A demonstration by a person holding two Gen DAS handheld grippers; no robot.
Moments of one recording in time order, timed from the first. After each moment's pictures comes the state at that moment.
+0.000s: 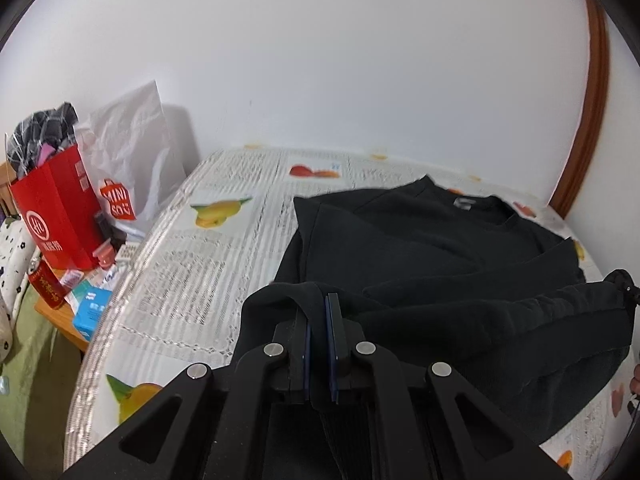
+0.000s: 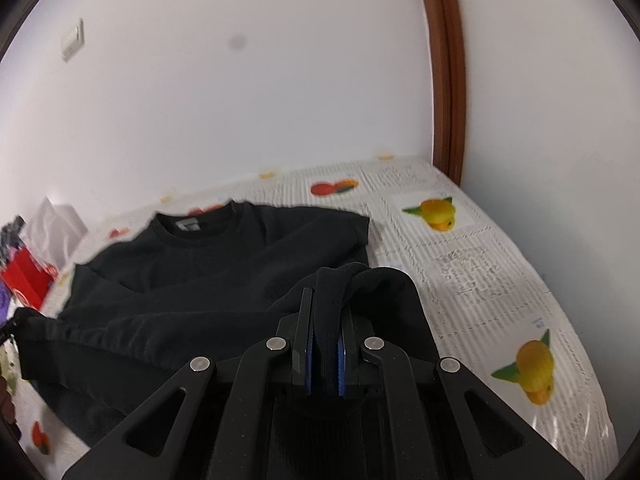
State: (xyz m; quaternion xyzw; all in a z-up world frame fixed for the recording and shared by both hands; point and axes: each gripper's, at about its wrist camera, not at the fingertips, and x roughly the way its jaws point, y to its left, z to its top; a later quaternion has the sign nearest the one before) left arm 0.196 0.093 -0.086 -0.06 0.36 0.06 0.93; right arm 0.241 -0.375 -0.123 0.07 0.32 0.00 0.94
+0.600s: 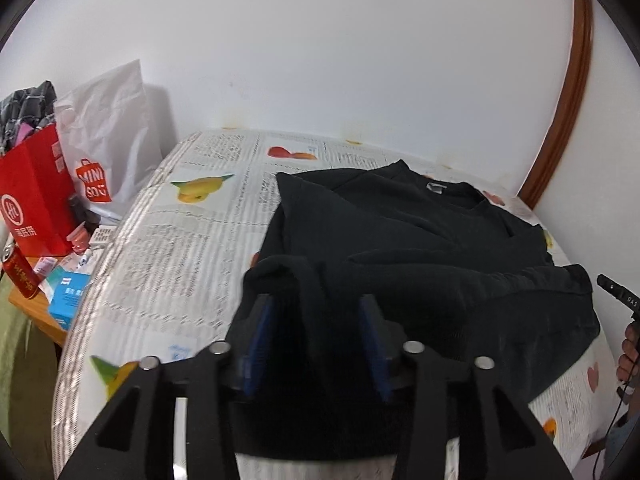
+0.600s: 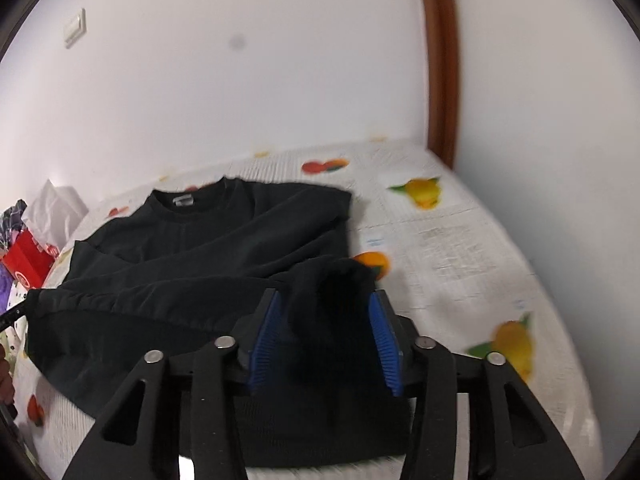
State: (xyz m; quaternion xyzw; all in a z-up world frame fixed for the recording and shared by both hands) left arm 0.164 0.112 -0.091 -0.09 0.36 -0.01 0.93; right arm 0.205 -0.400 -0.122 0.07 0.34 0.00 0.94
